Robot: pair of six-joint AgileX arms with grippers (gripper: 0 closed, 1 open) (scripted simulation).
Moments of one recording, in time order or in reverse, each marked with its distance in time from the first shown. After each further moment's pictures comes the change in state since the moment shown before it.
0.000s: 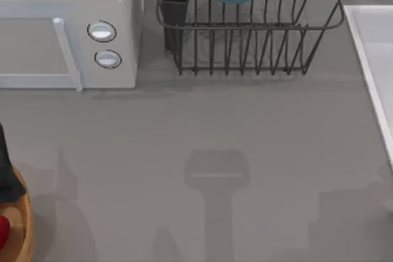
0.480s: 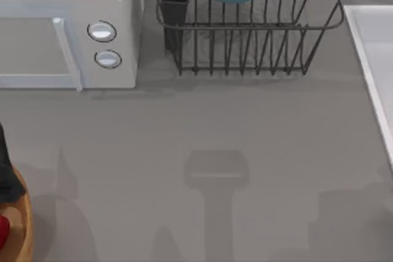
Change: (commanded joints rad) left arm 0.000 0.000 0.000 0.000 0.000 0.000; right arm -0.003 -0.072 0.044 -0.096 -0.015 0.006
